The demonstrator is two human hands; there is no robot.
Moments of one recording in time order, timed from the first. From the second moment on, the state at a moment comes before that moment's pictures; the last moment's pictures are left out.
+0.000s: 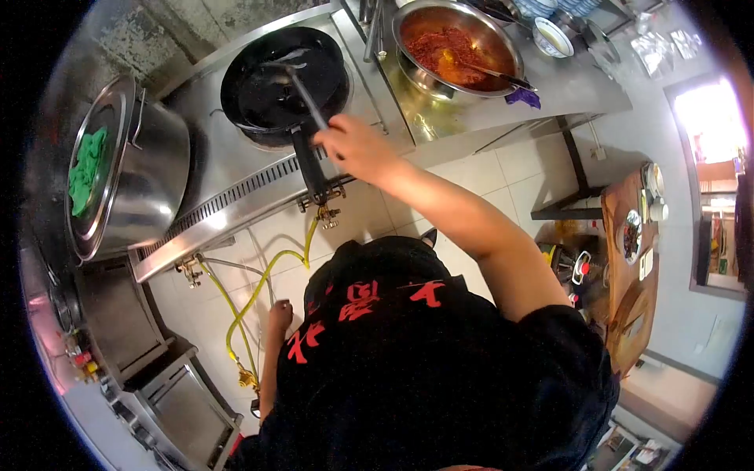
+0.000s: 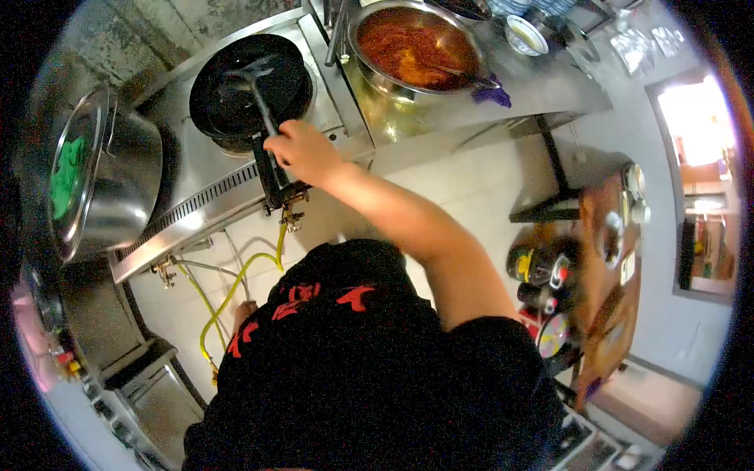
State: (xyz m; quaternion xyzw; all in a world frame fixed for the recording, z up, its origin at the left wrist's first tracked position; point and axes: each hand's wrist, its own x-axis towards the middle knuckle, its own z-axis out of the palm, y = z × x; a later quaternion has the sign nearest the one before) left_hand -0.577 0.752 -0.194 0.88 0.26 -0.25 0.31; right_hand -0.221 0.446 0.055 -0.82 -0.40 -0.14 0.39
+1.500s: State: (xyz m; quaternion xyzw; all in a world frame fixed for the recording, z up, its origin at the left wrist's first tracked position) left_hand -0.418 0.624 -0.121 0.87 0.10 -0.40 0.27; right_hand -0.529 0.049 -0.171 -0.89 0.27 0.29 0.22
